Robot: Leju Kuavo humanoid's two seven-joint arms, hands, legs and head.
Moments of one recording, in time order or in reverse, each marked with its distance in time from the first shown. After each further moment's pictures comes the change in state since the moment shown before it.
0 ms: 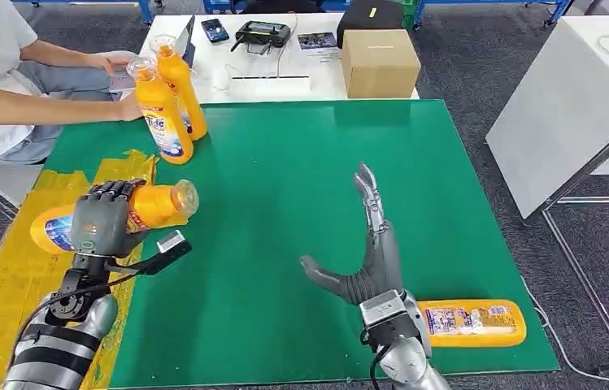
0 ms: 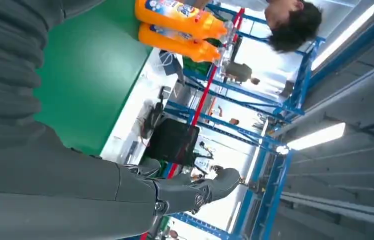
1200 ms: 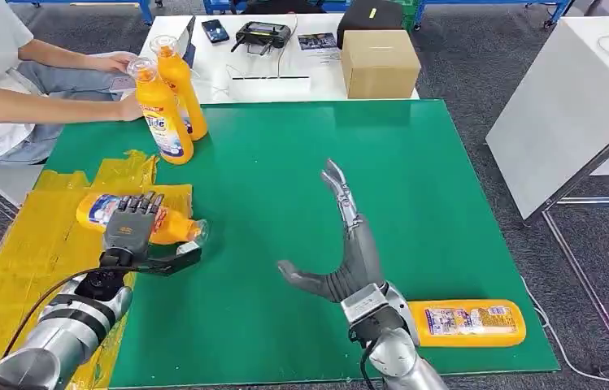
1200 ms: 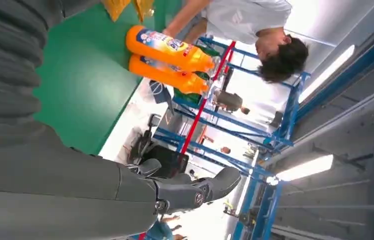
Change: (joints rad) left arm -0.286 -0.018 -0.180 0.671 -0.126 -0.107 0.184; right arm -0.054 0.011 0.052 0.027 -0.009 0.086 0.024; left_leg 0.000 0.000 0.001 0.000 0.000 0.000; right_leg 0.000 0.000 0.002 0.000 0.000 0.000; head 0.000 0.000
